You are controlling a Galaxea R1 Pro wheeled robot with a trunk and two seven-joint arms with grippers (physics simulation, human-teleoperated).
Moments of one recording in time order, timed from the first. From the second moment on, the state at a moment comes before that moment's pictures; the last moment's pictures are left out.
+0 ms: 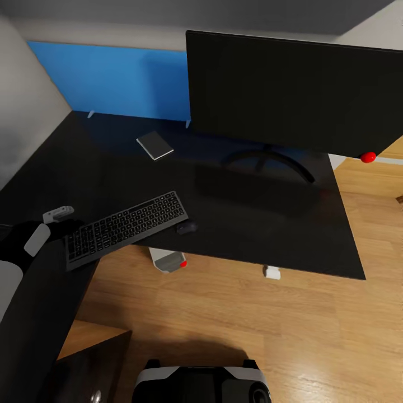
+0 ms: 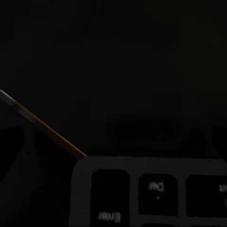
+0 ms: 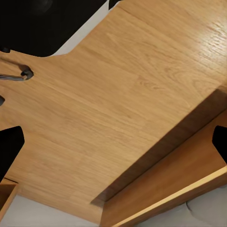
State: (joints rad) left arm -1.16 0.46 -0.06 -0.47 0.55 0.49 0.06; right arm 0.29 -0.27 0.39 -0.48 -0.14 -0.25 0.08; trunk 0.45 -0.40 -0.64
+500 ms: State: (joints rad) left arm -1.16 0.46 -0.06 -0.47 0.55 0.49 0.06; right arm 0.29 -0.27 0.39 -0.48 -0.14 -0.25 0.08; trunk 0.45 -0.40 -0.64
